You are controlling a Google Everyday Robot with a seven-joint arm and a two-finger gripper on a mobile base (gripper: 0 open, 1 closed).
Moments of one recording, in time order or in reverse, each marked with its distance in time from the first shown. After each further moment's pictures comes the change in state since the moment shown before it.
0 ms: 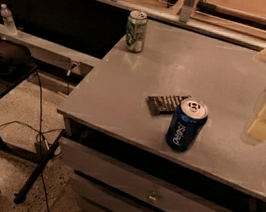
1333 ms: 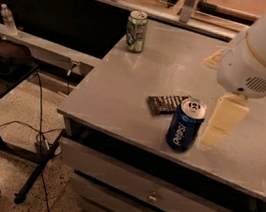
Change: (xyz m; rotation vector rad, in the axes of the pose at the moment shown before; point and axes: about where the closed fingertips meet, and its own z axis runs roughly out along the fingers) arm -0.067 0.028 0.039 -0.072 -0.085 -0.151
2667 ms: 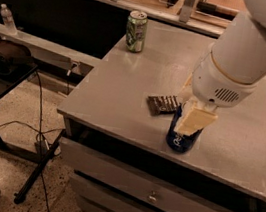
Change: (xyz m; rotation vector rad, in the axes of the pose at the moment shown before) arm -0.018 0.014 0.036 -0.055 0.050 -0.029
